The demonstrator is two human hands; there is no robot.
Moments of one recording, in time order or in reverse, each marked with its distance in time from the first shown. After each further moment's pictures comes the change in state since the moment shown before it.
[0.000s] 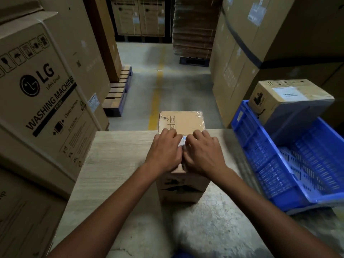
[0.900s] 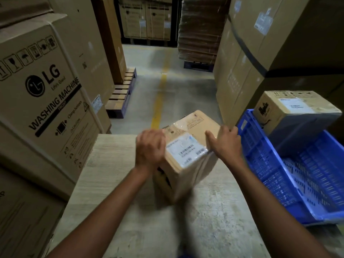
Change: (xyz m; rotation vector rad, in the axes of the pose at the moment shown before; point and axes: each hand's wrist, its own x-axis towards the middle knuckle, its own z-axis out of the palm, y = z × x) left_hand 0.012 -0.064 0.025 -0.155 0.478 -0.119; right_hand 0.058 0.071 0.021 0.260 -0.086 0.627
